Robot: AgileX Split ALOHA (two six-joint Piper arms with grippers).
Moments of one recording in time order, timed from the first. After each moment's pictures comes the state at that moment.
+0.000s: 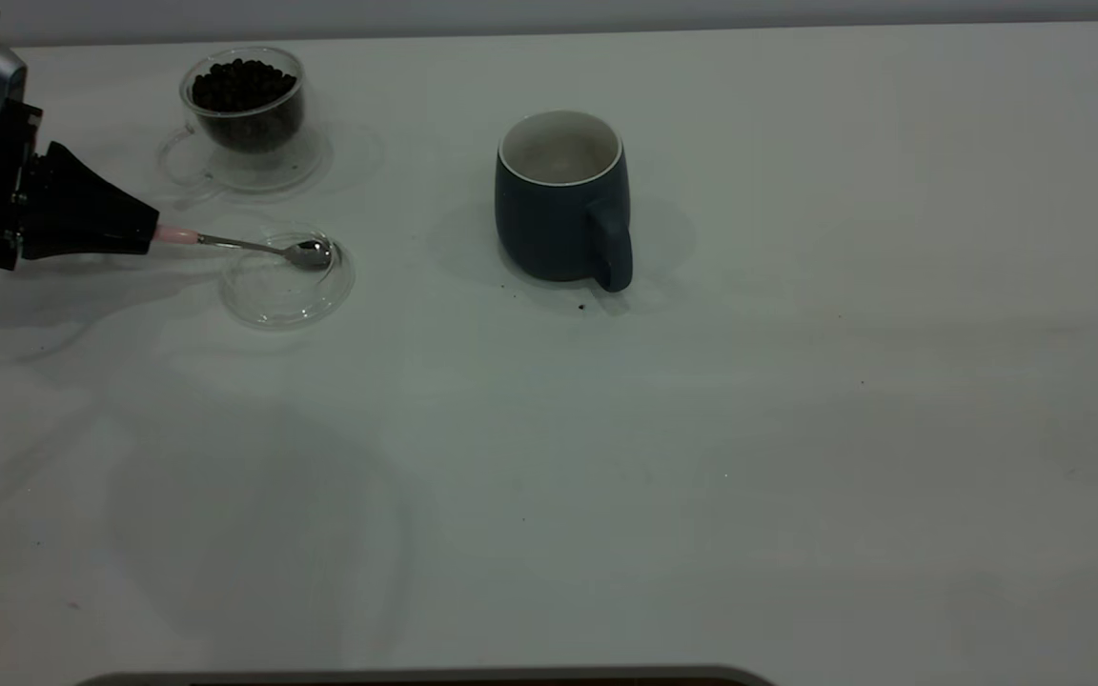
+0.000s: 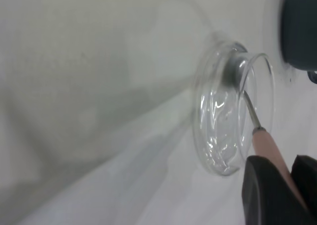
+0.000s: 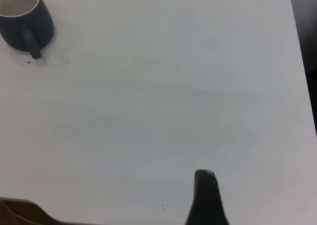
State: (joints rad) left arm 0.37 2.64 -1.62 -1.08 1.09 1.14; right arm 0.00 0.03 -0.47 0.06 1.13 -0.10
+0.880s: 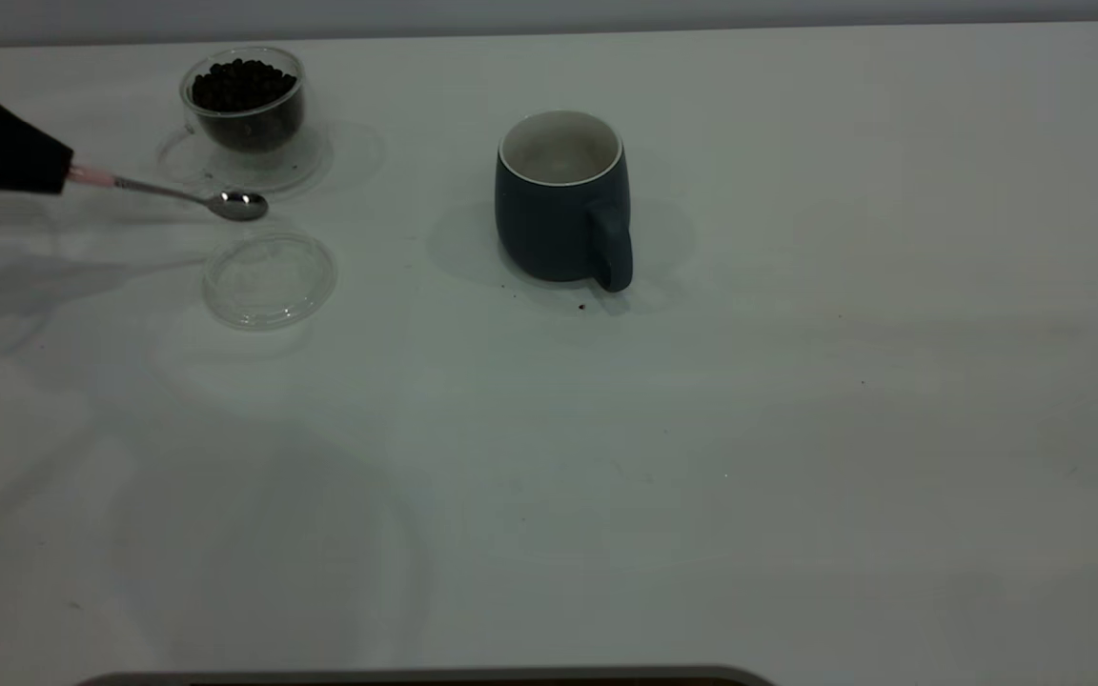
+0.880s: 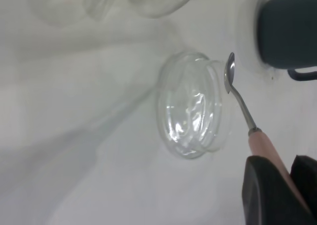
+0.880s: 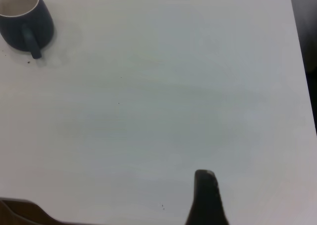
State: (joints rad) left arm 0.43 2.51 -1.64 -0.99 1.15 1.08; right arm 0.00 0.03 -0.47 0.06 1.13 -0.11
